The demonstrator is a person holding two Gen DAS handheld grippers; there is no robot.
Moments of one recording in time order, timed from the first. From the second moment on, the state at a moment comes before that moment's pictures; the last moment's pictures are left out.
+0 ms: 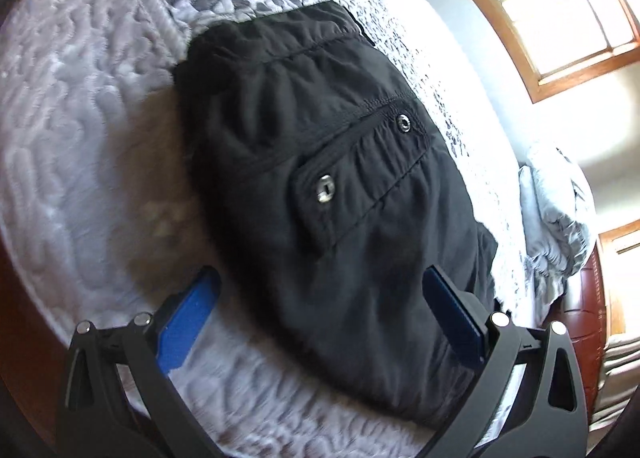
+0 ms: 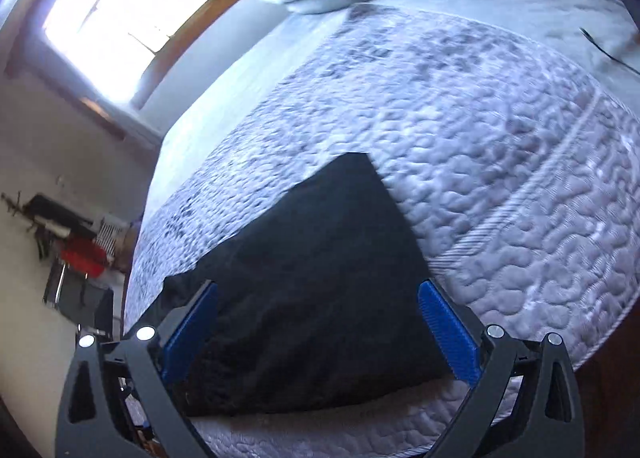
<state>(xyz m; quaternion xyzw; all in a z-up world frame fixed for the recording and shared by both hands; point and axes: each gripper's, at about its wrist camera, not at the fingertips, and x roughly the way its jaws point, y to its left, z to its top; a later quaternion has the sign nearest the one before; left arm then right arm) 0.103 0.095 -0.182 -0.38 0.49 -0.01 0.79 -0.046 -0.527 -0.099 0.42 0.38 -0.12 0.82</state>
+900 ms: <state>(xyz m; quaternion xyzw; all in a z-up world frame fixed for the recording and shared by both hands) 0.123 0.085 -0.188 -0.46 0.46 -0.02 0.76 -0.066 -0.602 -0.178 0.54 0.42 -0.13 0.72</state>
